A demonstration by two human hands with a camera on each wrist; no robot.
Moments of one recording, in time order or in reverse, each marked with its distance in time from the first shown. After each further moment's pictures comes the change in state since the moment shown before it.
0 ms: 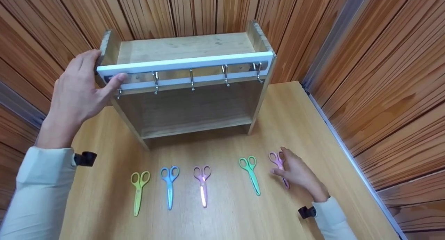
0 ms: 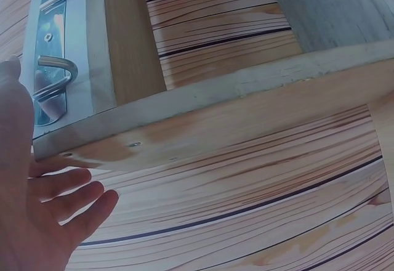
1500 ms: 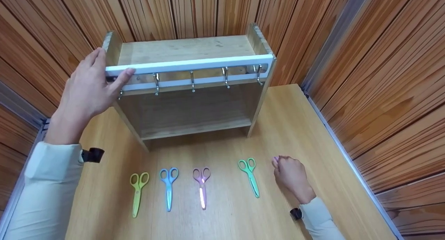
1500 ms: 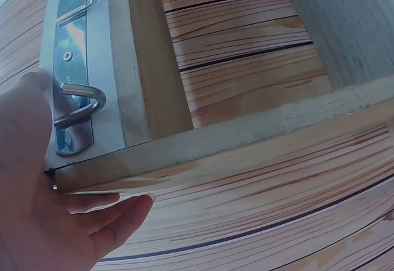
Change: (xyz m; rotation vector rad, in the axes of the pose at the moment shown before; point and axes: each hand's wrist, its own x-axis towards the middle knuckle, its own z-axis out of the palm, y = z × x) left_hand 0.014 0.019 0.000 0.017 -0.154 -0.086; right_hand 0.008 -0.007 0.028 -0.446 0.273 -0.063
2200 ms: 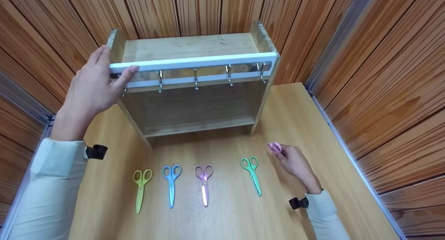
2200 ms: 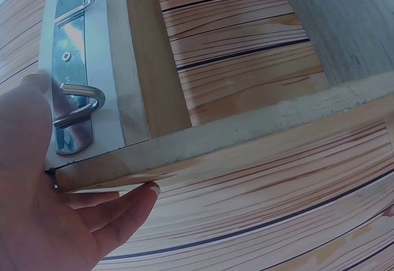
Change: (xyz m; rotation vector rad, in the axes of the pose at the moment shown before) left_hand -0.002 0.001 0.000 -0.021 -0.018 -0.030; right_hand 0.027 -0.004 -0.036 0.536 -0.170 0.100
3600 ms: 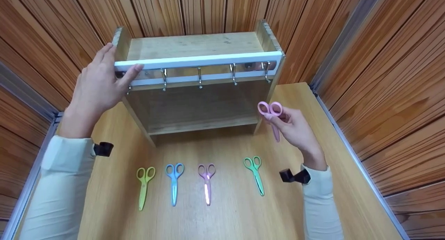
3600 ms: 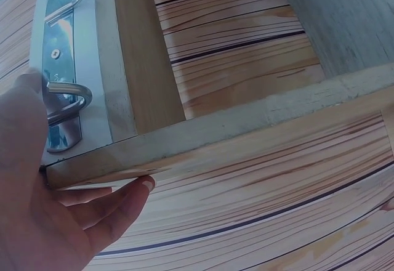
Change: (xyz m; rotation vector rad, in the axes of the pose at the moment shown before) left_hand -0.001 -0.002 0.006 0.006 0.048 -0.008; right_hand 0.022 -0.117 -0.070 0.351 0.023 -0.249
